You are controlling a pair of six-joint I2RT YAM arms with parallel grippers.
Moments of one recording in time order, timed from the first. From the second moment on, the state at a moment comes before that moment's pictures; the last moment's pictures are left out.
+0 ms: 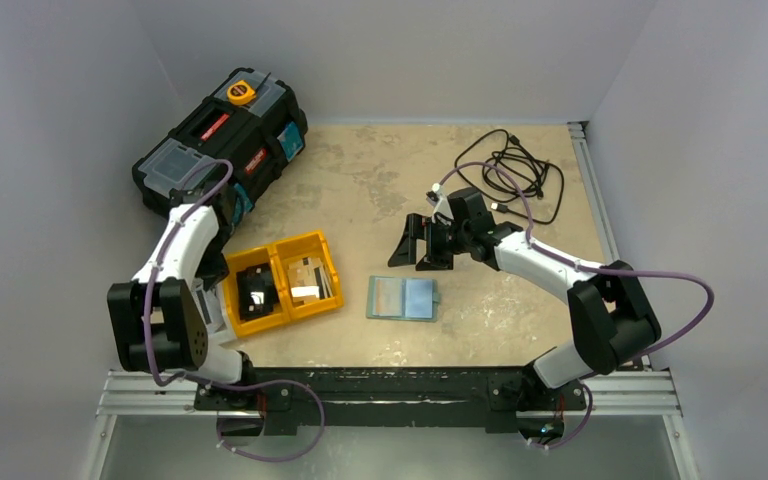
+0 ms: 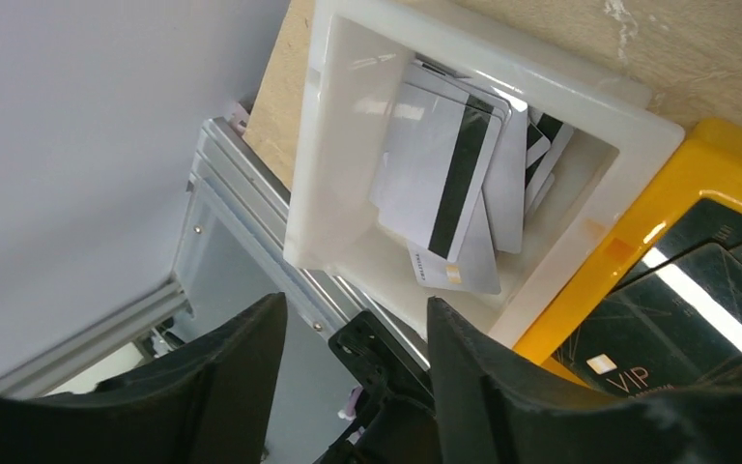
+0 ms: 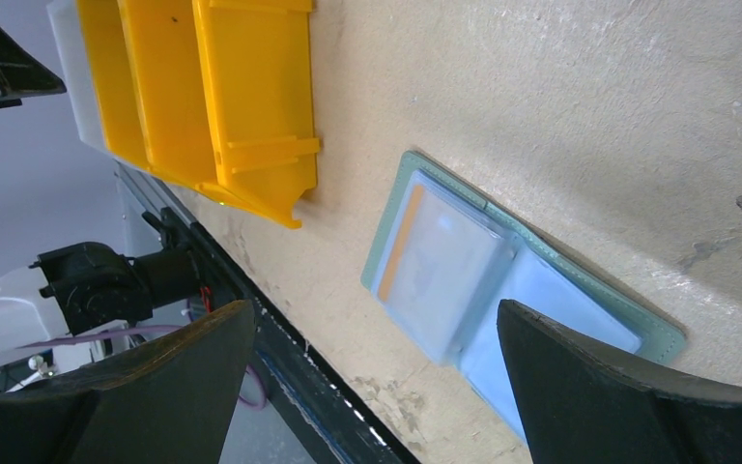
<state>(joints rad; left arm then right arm) 0.08 1.48 1.11 -1.27 -0.68 -0.49 0.51 1.50 0.89 -0.18 -0.54 0.62</state>
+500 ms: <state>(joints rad) -0.15 1.09 1.03 -1.09 -0.22 -0.44 0.60 1.50 0.88 -0.19 -0.33 0.63</state>
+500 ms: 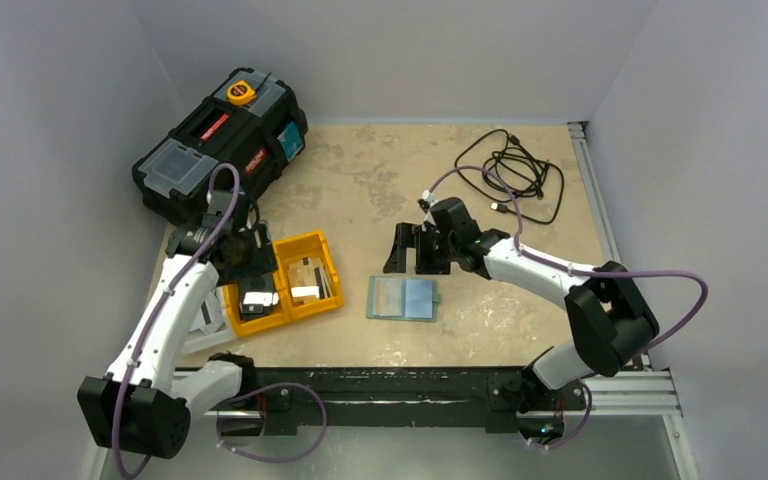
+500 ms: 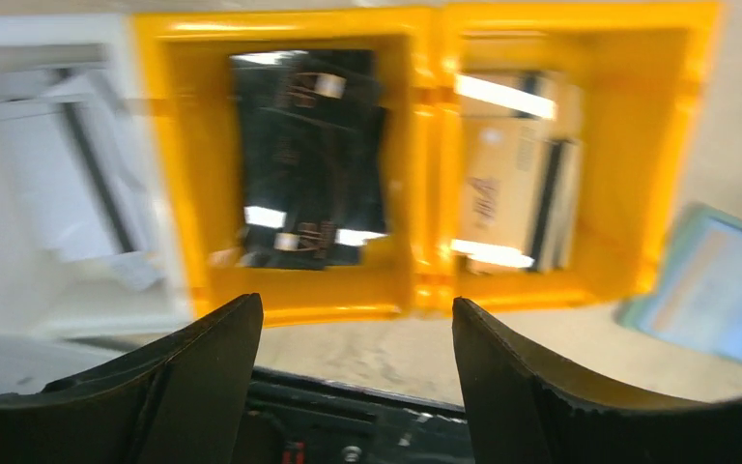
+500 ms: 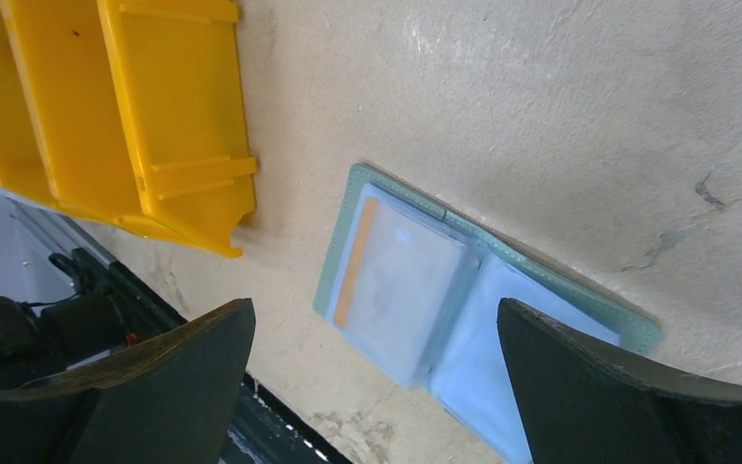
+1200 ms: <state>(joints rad) -0.46 1.18 0.92 -0.68 0.34 -0.57 0.89 1.62 0.92 -0.31 0.15 0.87</state>
